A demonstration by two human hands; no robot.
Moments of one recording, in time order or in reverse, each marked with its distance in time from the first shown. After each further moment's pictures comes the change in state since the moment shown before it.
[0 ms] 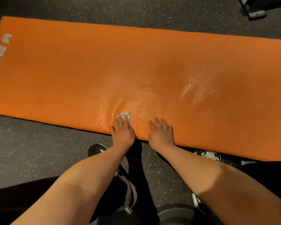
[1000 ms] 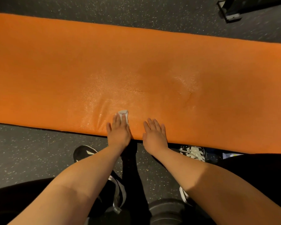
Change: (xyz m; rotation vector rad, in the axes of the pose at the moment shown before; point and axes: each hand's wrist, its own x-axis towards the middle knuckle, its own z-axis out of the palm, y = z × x) left_hand -0.007 0.031 0.009 0.016 -0.020 0.153; right_hand -0.023 0.028 0.009 0.093 0.120 -0.024
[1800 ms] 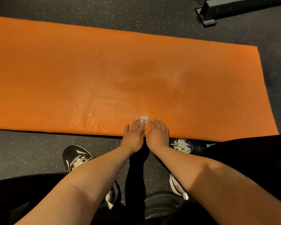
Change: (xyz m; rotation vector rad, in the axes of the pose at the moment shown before) left_hand -0.035 0.070 0.019 -0.082 -0.197 0.379; right_hand -0.032 0.030 -0.009 0.108 0.179 0.262
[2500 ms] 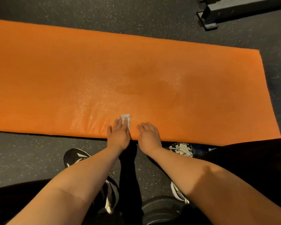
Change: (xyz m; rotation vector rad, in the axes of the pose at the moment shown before) left_hand 0.001 -0.051 -0.020 0.044 0.111 -0.242; right_hand 0.010 -0.022 0.009 0.012 -0.110 -0.258
